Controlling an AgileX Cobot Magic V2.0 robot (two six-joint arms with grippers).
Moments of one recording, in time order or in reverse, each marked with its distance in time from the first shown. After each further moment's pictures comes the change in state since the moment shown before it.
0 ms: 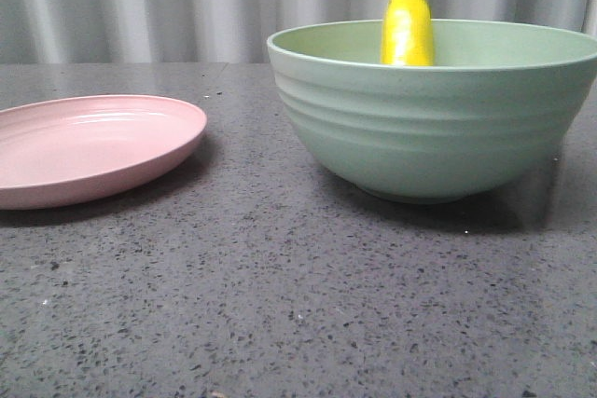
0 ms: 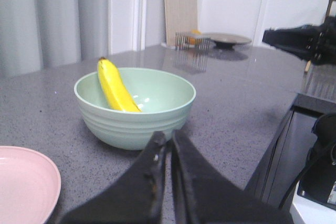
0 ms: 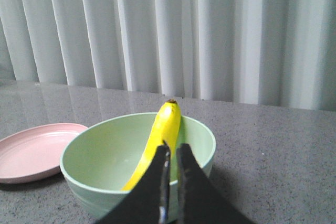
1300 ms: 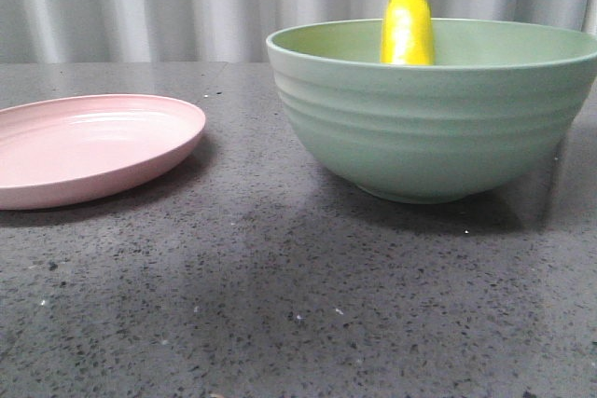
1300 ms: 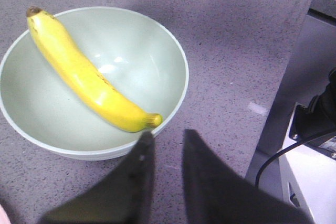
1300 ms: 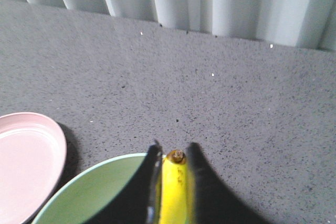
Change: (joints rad) left arm 0.000 1.003 -0.818 0.033 0.421 0.000; right arm 0.000 1.162 -0.774 0.039 0.089 0.000
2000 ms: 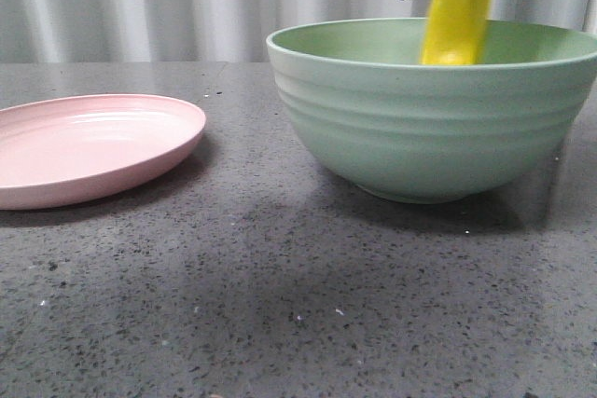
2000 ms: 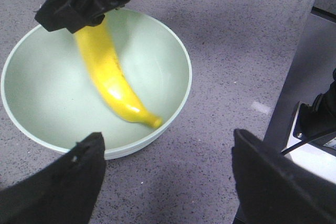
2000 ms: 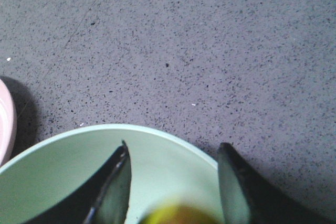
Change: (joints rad) left arm 0.000 0.000 0.000 0.017 0.000 0.000; right arm 0.000 0.279 0.002 0.041 -0.046 0.008
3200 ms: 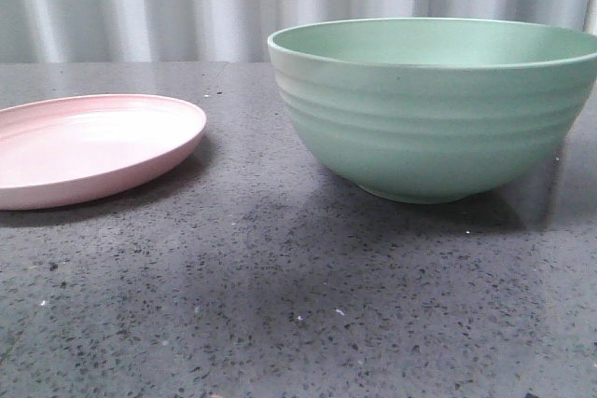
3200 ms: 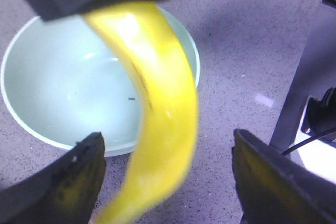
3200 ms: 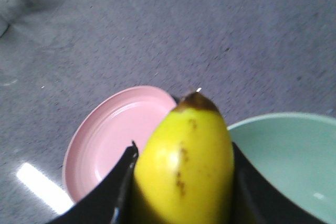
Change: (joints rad) left arm 0.000 0.022 0.000 0.011 -0.004 0.000; right arm 0.137 -0.241 0.017 0.231 0.036 0.000
